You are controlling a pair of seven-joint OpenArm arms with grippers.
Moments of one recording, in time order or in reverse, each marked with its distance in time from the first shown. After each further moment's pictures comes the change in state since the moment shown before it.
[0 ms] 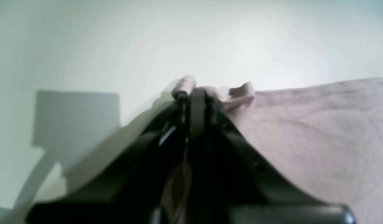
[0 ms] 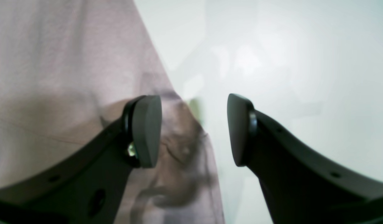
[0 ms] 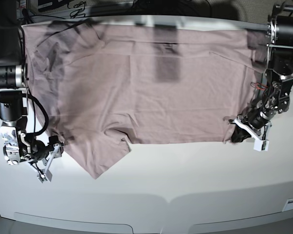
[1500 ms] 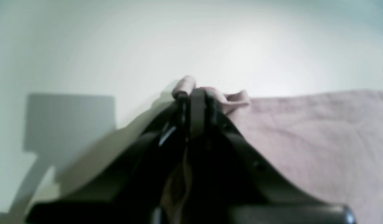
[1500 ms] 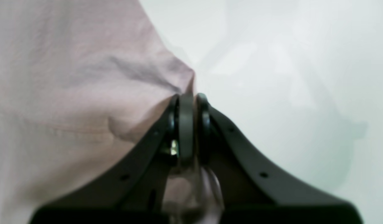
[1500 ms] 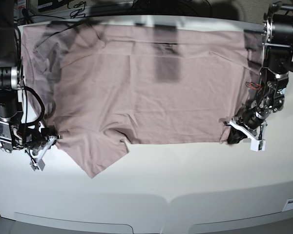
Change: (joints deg) left arm 0.2 1.6 0.2 1.9 -3.4 5.2 -0.9; right arm 0.5 1.6 0.0 -9.3 7.5 6.0 3.7
